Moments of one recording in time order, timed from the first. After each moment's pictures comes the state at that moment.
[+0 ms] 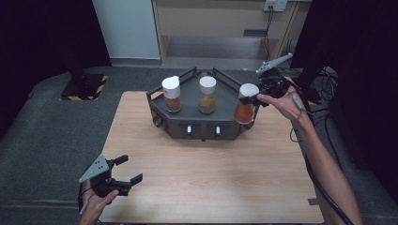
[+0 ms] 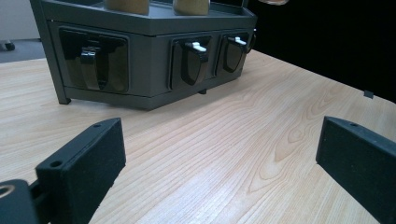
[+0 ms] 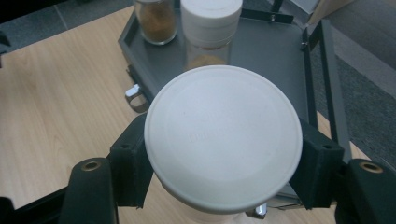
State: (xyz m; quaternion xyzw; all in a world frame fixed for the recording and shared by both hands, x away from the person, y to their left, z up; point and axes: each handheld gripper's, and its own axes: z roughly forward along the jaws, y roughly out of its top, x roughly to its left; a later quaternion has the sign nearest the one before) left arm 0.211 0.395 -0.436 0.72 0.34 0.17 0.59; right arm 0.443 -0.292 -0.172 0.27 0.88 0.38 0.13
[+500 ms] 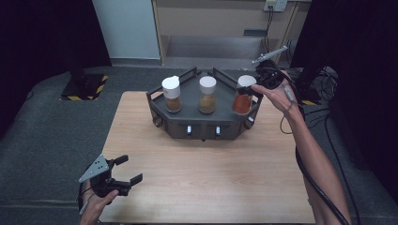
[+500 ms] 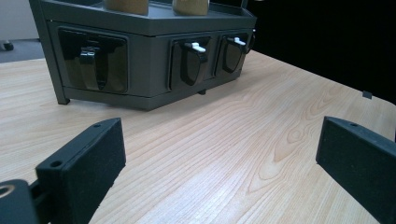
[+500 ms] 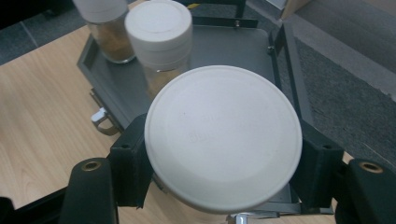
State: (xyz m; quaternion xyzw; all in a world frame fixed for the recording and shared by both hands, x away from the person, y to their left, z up) left arm 0.211 0.396 -0.437 0.72 0.34 0.17 0.59; right arm 0.463 -0.277 -0.173 0.32 0.86 0.37 0.15
